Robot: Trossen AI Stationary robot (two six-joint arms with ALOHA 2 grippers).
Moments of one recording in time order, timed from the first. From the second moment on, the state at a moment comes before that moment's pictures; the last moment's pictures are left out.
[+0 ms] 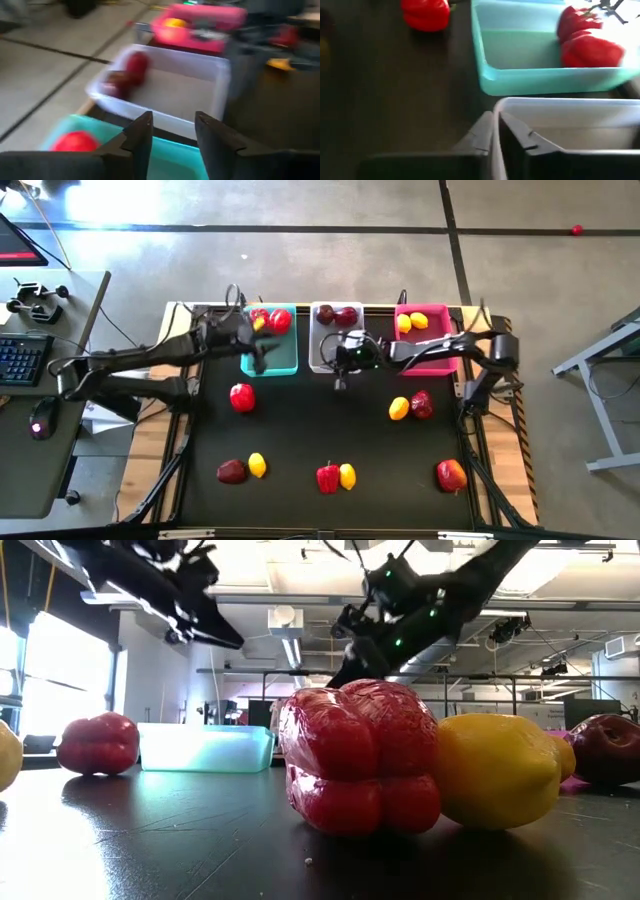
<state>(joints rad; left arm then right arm) 0.41 0.98 0.63 -0.09 -0.04 0.10 -0.24 1.73 0.97 0.20 -0.09 -0.22</state>
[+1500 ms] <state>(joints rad) -0.86 1.28 0.77 -0.66 0.06 -1.35 -0.06 1.80 0.97 0.37 0.01 -0.14</state>
